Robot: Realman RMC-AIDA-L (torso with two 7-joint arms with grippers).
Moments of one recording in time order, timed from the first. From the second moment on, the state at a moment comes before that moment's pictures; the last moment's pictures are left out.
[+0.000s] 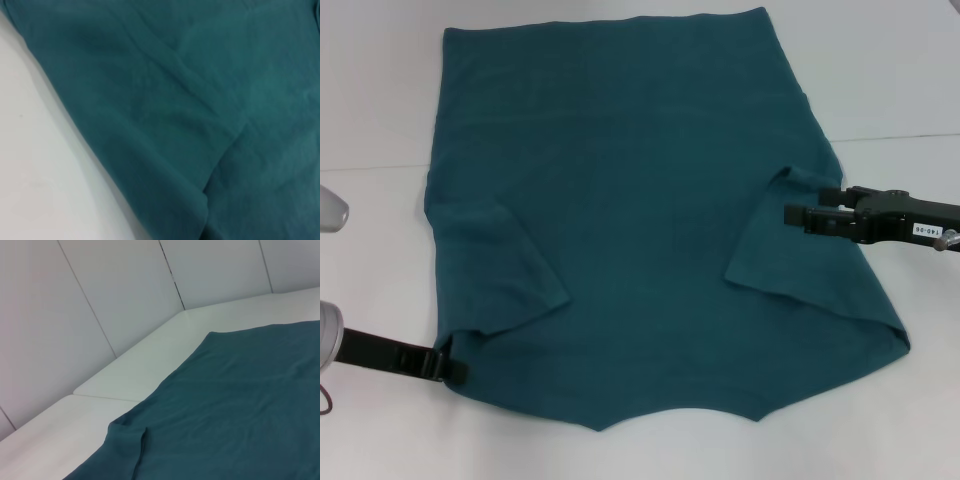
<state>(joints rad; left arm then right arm) -0.62 -2.14 0.79 0.98 2.64 1.44 -2.36 0.57 1.99 -0.59 -0.61 -1.95 -1.34 1.64</state>
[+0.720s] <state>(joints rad) -0.59 -2.14 0.78 0.99 2.61 1.43 -2.35 0.53 1.92 -0.59 -0.61 -2.08 -1.29 2.00</state>
